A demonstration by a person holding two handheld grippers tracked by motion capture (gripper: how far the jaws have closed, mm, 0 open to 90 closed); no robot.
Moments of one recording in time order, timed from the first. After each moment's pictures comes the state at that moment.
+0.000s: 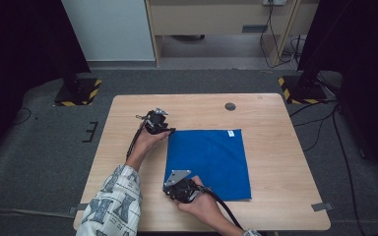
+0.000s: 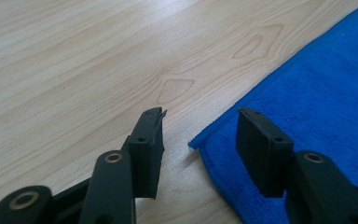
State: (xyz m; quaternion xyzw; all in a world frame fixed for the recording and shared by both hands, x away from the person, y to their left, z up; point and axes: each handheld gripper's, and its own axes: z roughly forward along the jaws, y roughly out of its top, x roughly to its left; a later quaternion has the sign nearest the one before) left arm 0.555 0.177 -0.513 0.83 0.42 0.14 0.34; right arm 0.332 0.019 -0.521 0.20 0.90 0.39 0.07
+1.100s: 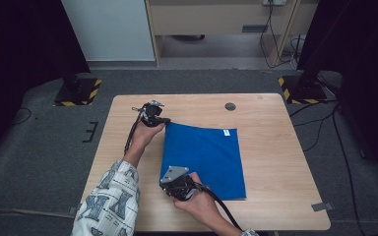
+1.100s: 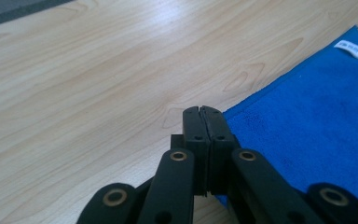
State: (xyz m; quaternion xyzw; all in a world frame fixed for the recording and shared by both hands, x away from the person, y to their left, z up) left arm 0.557 0.187 -0.473 0.82 0.43 0.13 0.36; right arm 0.329 0.027 -0.492 0.21 0.89 0.40 0.10
